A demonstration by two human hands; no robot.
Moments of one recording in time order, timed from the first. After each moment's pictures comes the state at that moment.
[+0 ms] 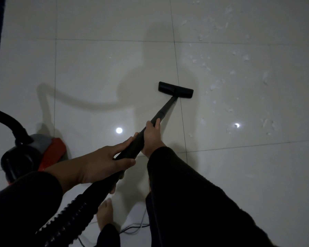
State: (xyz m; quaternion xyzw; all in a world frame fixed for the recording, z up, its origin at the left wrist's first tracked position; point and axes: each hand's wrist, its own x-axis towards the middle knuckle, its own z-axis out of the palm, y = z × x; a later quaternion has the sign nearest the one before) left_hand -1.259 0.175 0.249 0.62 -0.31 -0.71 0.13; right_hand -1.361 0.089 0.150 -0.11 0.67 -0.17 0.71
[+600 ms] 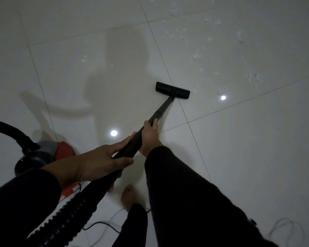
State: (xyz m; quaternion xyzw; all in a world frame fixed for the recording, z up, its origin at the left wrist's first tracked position) left_hand -1.219 0.270 0.245 0.57 -0.39 -0.73 0.01; right_hand -1.340 0.217 0.145 0.01 0.68 -0.29 0.68
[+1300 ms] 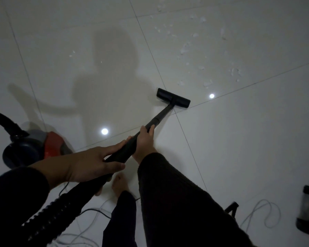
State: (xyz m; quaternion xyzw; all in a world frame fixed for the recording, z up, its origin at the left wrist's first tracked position) left_hand -1.238 0.330 0.274 0.53 -0.48 -0.70 -0.05; right_hand -1.370 0.298 0.178 0.07 0.67 -0.33 0.65
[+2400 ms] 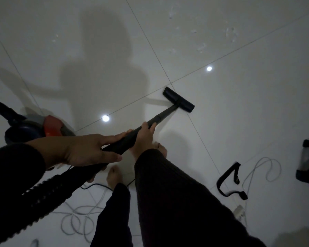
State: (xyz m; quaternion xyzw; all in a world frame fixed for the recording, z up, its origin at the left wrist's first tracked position) left_hand -1.253 0.383 0.279 0.48 -0.47 -0.72 -0.18; right_hand -1.385 0.398 0.171 0.20 0.65 -0.42 0.60
